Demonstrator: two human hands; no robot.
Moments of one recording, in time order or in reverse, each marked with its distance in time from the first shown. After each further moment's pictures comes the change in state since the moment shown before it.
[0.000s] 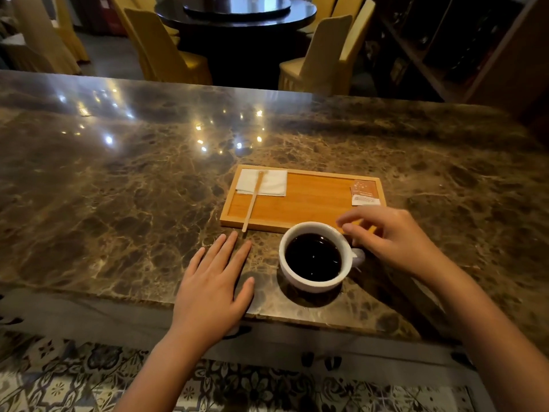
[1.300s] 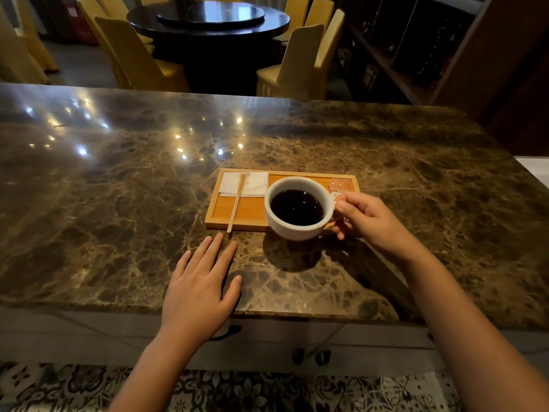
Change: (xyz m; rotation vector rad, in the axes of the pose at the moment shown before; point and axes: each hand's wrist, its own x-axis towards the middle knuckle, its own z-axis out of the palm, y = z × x) left_hand -0.001 -0.003 0.002 -0.004 0.015 0.022; right_hand 0.003 -0.006 0.001 0.565 0.036 0.225
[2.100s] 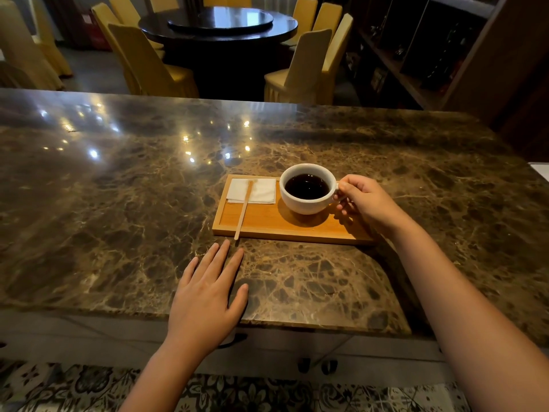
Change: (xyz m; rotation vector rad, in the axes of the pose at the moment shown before) left_hand 0.000 -0.001 0.000 0.001 -0.012 0.001; right_hand 0.057 0.013 -0.012 -0.074 0.127 0.116
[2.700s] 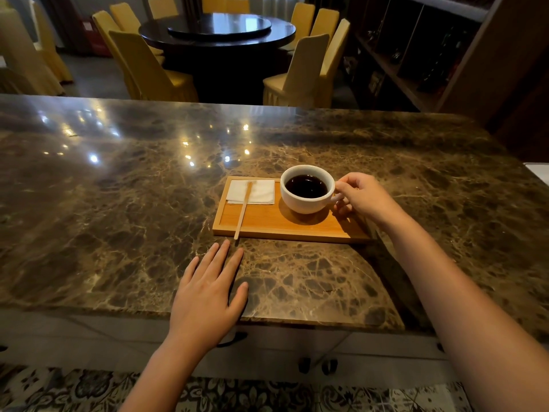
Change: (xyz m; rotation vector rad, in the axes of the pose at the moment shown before) left_hand 0.000 0.002 -0.002 -0.011 0.024 0.006; right_hand 0.006 -0.007 0.000 -0.138 0.103 0.129
